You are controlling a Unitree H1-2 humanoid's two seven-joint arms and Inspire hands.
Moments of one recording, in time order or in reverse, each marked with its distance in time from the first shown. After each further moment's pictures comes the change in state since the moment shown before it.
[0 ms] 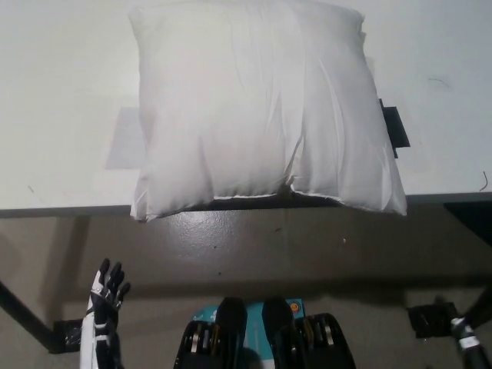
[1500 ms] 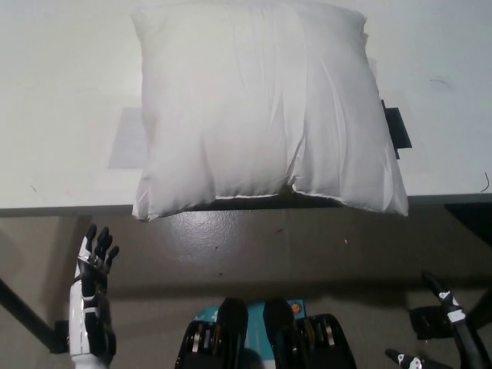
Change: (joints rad) left_arm -0.090 0.009 0.037 0.015 0.001 -0.040 -0.010; right_arm -0.082 -0.025 0.019 0.023 -0.082 -0.057 -0.037
